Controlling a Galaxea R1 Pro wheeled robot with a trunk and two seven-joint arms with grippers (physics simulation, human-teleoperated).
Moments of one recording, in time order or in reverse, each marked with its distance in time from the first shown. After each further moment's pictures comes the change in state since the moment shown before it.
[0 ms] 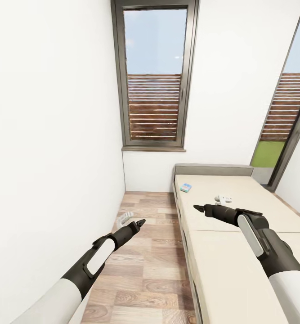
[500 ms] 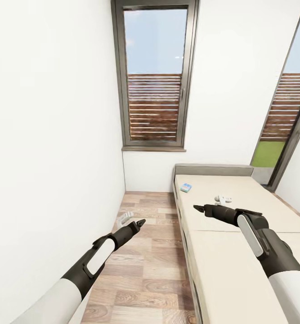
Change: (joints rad) left arm 0.000 0.000 -0.001 0.000 0.000 0.000 0.000; right arm 0.000 0.001 0.001 0.001 0.001 0.000 0.000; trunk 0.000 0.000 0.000
